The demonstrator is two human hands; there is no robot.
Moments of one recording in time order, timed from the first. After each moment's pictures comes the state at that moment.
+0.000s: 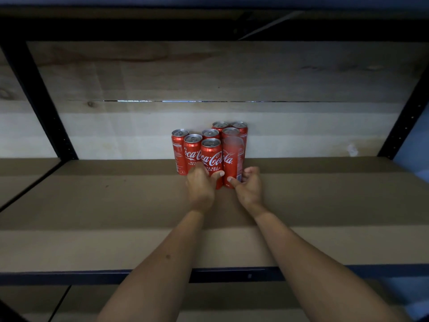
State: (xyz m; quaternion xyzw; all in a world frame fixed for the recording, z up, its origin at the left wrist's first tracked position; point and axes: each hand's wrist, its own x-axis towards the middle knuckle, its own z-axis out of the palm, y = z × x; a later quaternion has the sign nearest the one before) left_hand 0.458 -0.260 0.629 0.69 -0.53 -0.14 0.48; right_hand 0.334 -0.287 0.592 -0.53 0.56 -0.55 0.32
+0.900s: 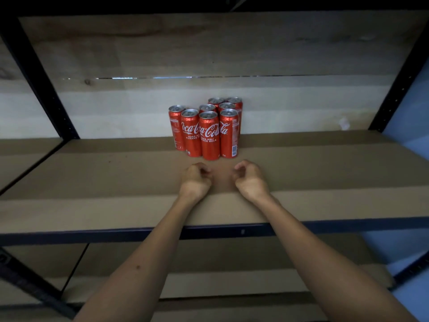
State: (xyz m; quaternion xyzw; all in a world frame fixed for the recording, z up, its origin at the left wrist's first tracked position) left_hand 0.471 -0.201 0.594 0.68 -0.58 -0.23 0.39; right_hand 0.312 -0.211 0.594 -0.64 0.63 -0.36 0.24
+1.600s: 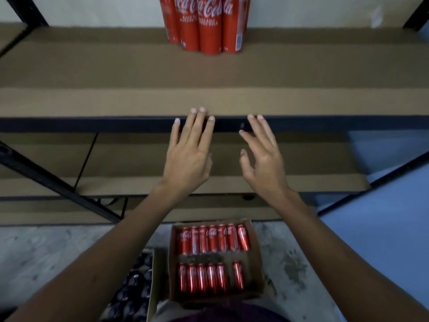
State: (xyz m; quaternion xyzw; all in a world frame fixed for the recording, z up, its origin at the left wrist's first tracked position) left_hand 0.471 -0.011 0.521 0.57 -0.79 0.13 0.18; right_hand 0.278 -0.020 0.510 -0.78 0.48 -0.40 0.02
